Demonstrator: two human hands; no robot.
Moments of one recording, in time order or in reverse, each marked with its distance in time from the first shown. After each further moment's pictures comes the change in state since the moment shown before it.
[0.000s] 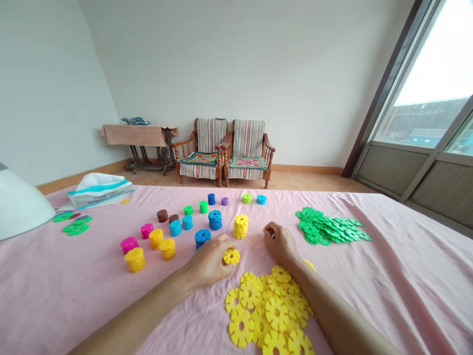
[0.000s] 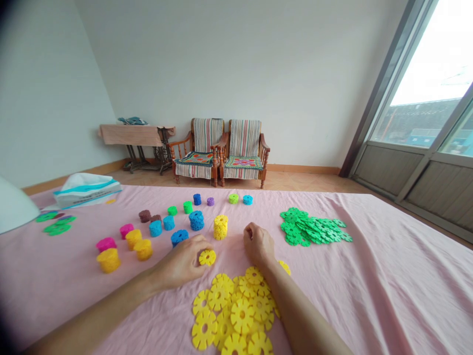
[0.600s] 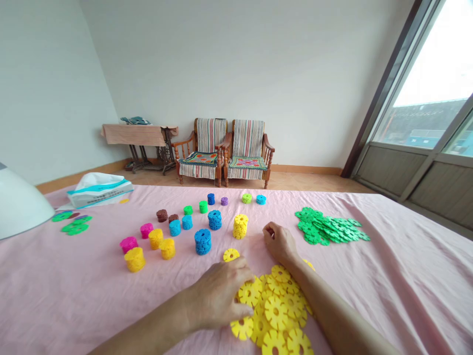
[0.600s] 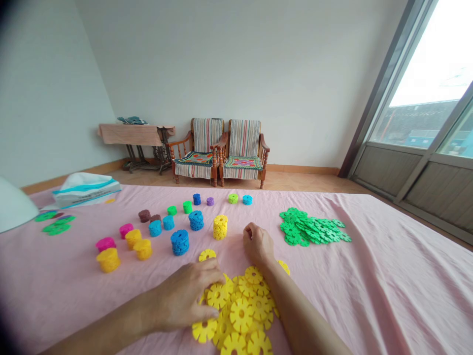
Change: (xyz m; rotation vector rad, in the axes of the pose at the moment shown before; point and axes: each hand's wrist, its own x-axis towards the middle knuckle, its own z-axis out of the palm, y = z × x) left_hand -0.026 0.045 -0.003 -0.022 -0.221 0.137; right_hand -0.001 -0.002 -0.003 -0.012 -0.013 -0.005
